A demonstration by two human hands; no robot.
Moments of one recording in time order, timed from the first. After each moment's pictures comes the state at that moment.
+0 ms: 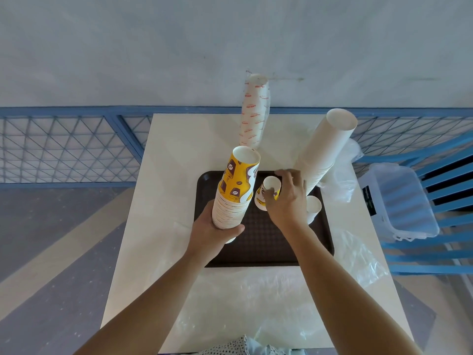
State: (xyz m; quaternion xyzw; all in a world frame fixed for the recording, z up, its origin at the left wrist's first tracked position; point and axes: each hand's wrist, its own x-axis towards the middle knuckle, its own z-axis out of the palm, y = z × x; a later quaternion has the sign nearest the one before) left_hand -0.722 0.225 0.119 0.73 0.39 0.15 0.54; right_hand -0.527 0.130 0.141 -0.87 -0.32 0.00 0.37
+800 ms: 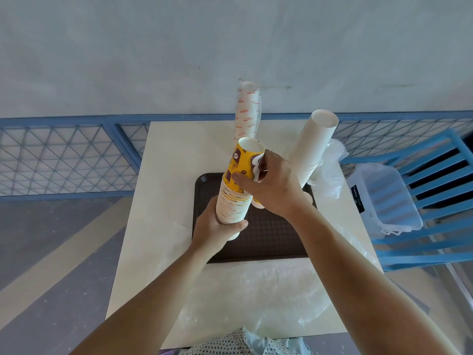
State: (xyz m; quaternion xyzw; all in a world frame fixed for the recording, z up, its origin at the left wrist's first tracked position) left_hand -0.724 0.215 0.142 0.74 0.36 0.15 0.55; right_hand -0.565 0.132 0.263 -0.79 -0.41 0.13 0.44
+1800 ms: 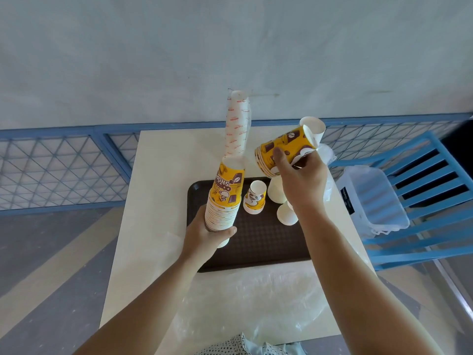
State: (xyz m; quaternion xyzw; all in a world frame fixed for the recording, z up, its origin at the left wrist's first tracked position) left_hand -0.730 0.224 0.134 0.74 0.37 0.15 0.54; right_hand -0.535 0.110 0.269 -0.79 -0.16 0.03 0.60
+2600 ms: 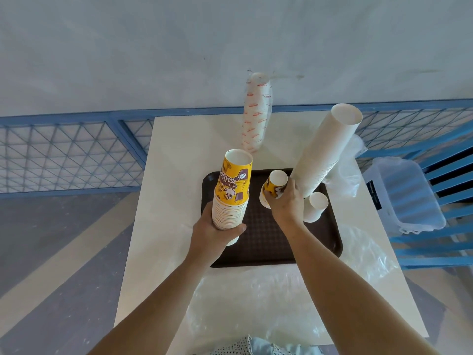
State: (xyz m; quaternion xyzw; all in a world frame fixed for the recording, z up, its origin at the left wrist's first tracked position) left_hand -0.736 0.232 0.125 0.72 0.40 0.16 0.54; right_hand -0.530 0.145 0.097 -0.90 -0.18 0.11 0.38
